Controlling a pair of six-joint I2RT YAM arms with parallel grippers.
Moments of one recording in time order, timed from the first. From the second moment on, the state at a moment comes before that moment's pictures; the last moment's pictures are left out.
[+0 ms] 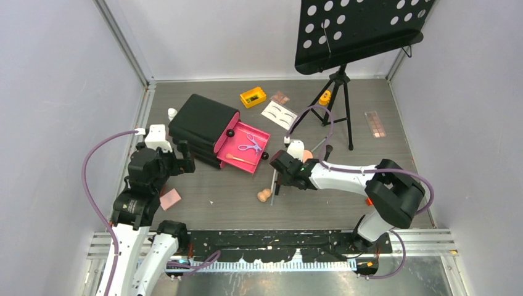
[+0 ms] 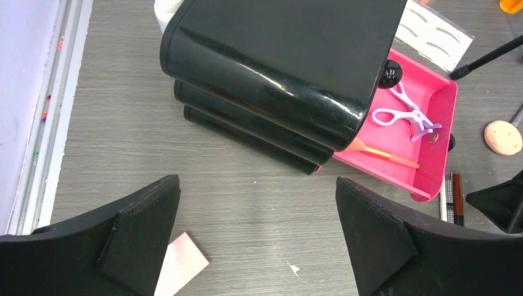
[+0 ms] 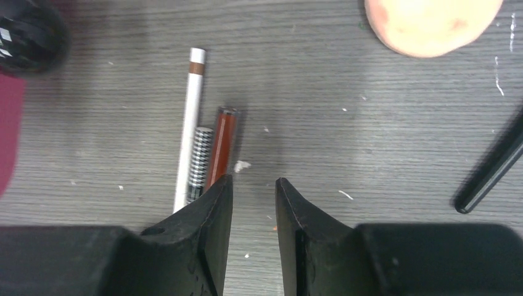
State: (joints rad) left arm -0.18 0.55 0.83 -0.67 -0.10 -0.14; right arm 0.92 1.57 0.83 -0.32 0.42 0.85
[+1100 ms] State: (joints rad) left arm -0.18 0.55 0.83 -0.67 -0.09 -0.14; right arm 0.97 1.69 0.93 -0.33 0.43 0.89
